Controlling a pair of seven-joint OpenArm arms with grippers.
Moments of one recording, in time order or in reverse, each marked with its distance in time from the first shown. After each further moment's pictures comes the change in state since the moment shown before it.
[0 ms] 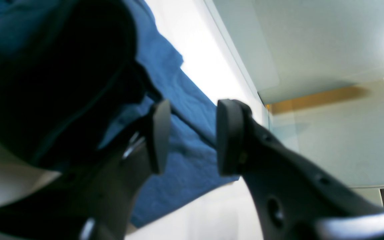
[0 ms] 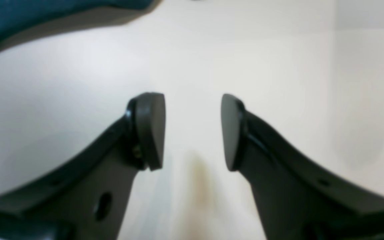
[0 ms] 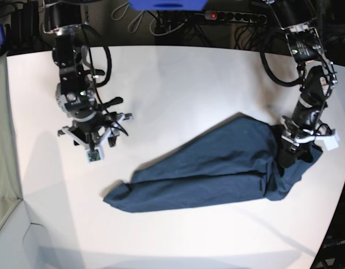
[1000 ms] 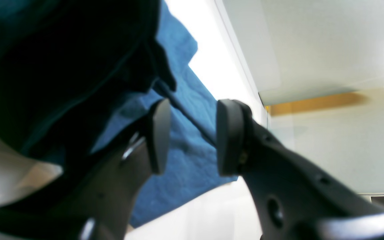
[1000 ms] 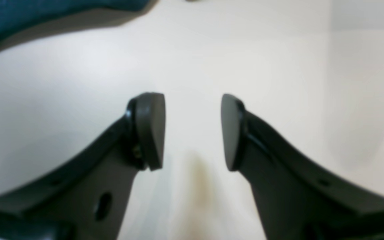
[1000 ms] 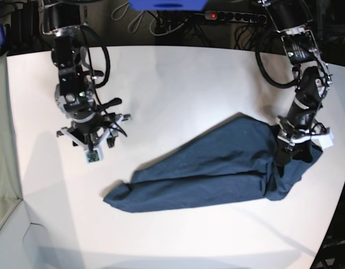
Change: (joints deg) left arm -1.4 1.6 -0.1 -3.5 -0.2 0.0 0.0; right arm 0.3 0.3 0.0 -0.2 0.0 0.0 0.0
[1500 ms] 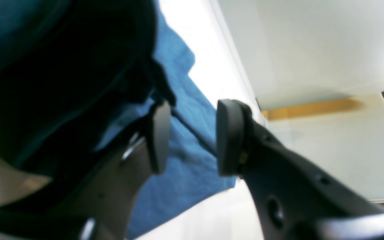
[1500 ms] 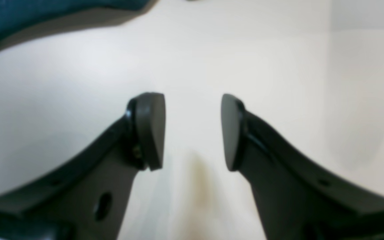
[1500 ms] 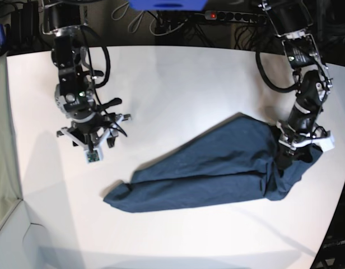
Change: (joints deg) left arm -2.1 0.0 -0.3 -2.8 -0.1 0.1 -0.4; right arm 0.0 0.0 0.0 0.0 0.0 0.0 0.0
